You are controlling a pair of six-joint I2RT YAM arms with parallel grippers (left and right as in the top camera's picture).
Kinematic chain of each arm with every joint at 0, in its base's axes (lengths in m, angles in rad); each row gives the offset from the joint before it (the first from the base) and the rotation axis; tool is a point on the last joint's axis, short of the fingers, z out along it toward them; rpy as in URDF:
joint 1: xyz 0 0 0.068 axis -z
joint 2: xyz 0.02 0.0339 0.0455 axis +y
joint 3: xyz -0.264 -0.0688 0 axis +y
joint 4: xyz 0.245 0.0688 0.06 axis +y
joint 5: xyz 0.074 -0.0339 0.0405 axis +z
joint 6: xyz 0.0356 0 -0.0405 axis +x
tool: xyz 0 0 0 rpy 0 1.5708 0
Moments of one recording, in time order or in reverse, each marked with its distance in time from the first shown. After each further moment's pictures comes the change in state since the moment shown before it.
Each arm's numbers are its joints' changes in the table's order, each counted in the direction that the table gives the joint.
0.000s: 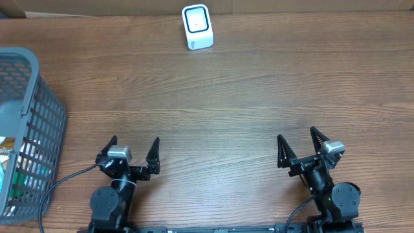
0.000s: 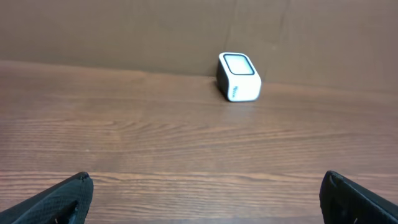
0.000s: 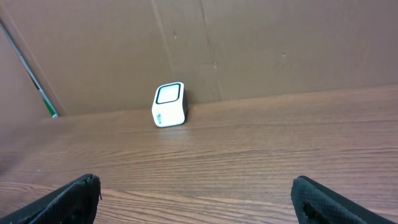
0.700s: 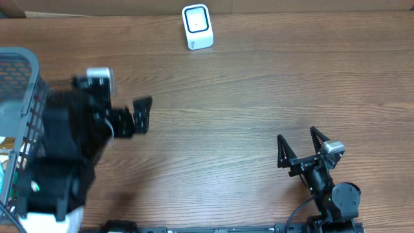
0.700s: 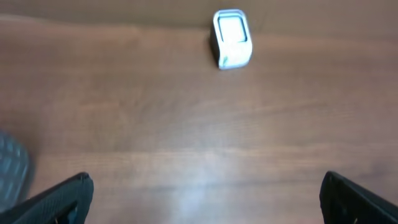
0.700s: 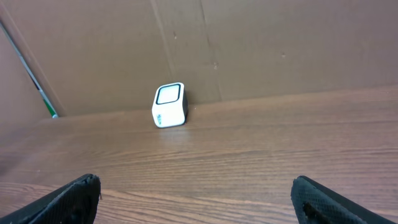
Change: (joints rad) left arm 0.000 1.020 -1.345 0.867 -0.047 0.000; right arm 0.000 -0.002 0.000 0.000 0.001 0.000
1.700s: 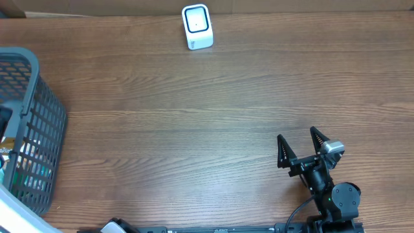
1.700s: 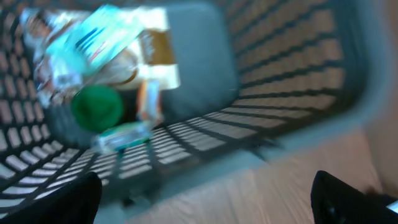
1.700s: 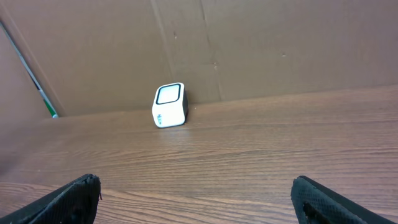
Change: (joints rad) left arm -0.941 0.338 -0.374 0.391 0.000 -0.377; right arm 0.000 0.000 0.000 -0.001 0.000 0.000
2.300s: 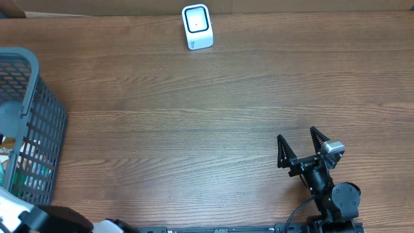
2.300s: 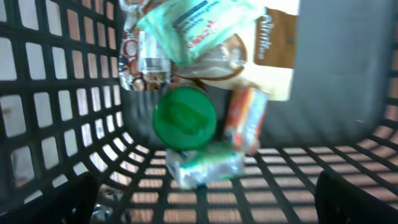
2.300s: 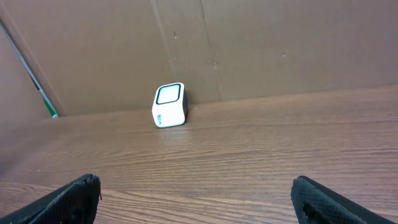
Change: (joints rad) left arm -0.128 0.196 0.120 -0.026 0.191 -0.014; right arm 0.000 0.000 0.000 0.000 0.000 -0.001
